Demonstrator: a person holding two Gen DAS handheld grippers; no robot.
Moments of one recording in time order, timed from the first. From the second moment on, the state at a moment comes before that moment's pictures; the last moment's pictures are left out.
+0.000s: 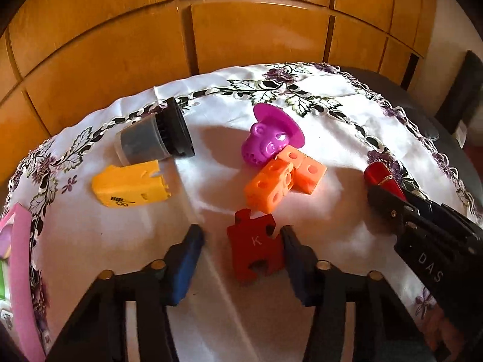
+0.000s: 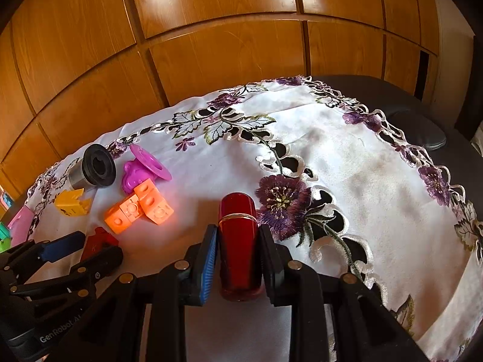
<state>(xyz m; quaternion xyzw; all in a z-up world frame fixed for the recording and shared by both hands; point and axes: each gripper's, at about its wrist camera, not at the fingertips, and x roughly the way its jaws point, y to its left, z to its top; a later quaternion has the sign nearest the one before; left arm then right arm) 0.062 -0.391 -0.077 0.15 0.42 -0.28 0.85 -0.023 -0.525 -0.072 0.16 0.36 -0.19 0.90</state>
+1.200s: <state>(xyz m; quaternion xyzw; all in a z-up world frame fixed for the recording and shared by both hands) 0.012 -0.269 0.016 0.10 0.38 -0.26 0.88 -0.018 -0.507 -0.067 0.10 0.36 -0.20 0.91</state>
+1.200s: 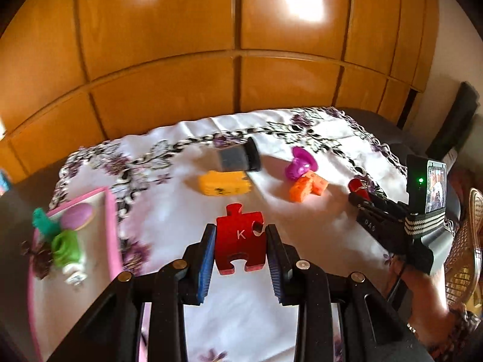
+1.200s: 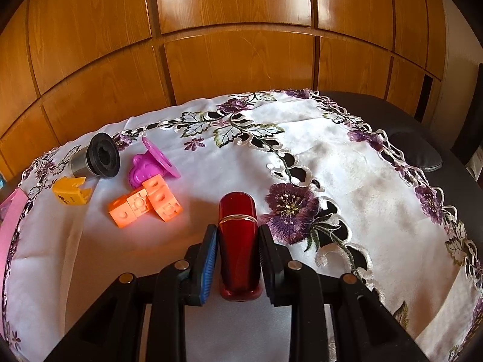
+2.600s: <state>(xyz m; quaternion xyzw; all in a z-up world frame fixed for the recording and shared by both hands) 0.075 -0.016 -0.053 -0.01 0.47 -0.06 0.88 -0.015 -0.481 -0.056 0.03 0.35 -0.18 0.92</state>
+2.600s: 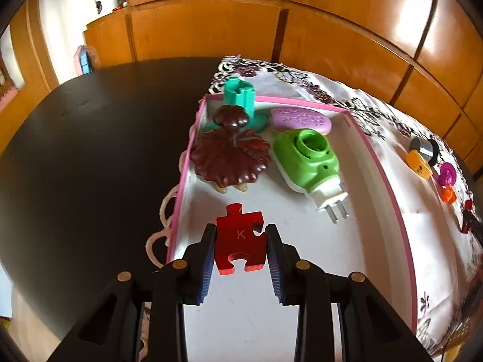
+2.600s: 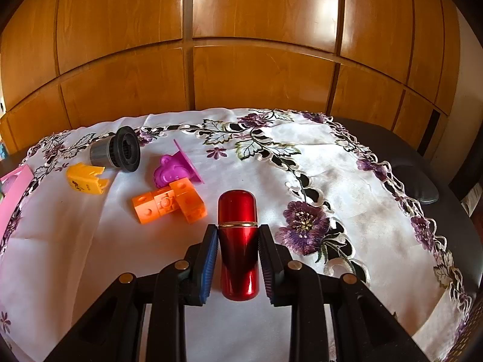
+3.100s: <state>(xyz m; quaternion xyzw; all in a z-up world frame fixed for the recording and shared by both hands) 0.038 -0.010 -0.034 -0.05 0.42 -0.06 0.90 -0.016 -0.414 -0.033 0.05 0.37 -0.09 0.92</state>
